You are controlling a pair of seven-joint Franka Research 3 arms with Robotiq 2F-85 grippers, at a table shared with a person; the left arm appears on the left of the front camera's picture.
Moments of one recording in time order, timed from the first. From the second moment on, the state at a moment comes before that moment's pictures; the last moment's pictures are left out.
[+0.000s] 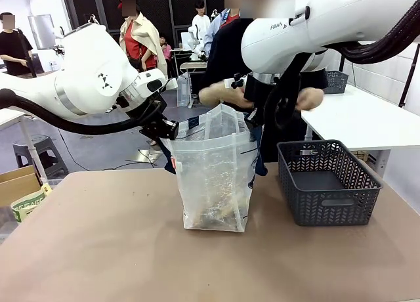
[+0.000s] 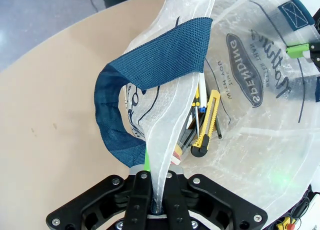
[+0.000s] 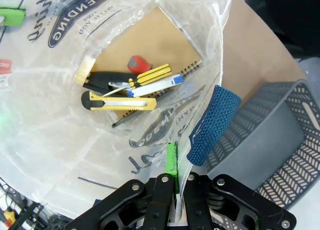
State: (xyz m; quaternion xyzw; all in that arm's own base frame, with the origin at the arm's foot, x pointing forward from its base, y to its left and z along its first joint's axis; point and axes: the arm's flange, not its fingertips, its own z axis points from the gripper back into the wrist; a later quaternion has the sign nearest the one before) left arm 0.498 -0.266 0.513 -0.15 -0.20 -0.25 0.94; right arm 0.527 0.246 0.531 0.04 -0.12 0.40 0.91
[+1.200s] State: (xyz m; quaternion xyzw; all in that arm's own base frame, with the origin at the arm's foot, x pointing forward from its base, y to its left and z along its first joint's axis) left arm 0.498 -0.266 0.513 -0.15 -0.20 -0.25 0.94; right arm 0.527 0.246 0.531 0.04 -0.12 0.40 0.91
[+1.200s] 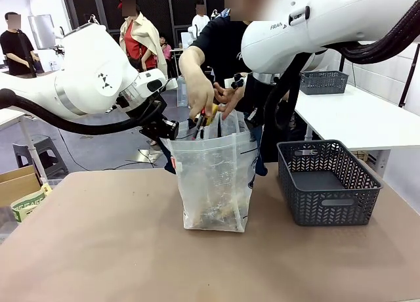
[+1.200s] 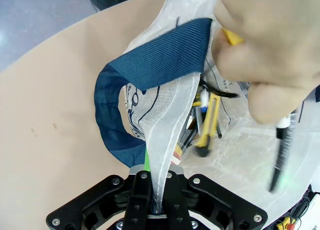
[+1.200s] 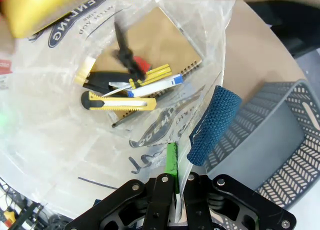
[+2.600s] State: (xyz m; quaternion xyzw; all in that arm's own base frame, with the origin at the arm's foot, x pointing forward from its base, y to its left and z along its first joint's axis) left arm 0.498 -0.266 0.512 -0.15 -0.20 -0.25 0.94; right arm 0.527 0.246 0.531 0.04 -0.12 0.40 0.91
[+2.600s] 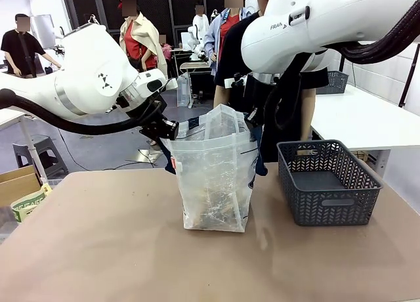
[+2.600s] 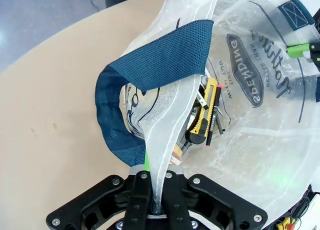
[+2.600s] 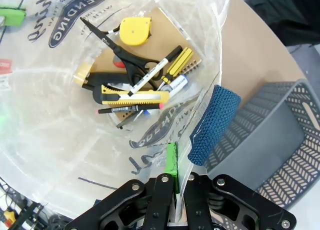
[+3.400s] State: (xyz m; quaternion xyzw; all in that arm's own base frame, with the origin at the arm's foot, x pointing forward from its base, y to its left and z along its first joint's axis) left arm 0.498 -0.266 0.512 -0.15 -0.20 -0.25 0.94; right arm 0.527 0.246 0.531 0.04 -0.12 0.40 0.91
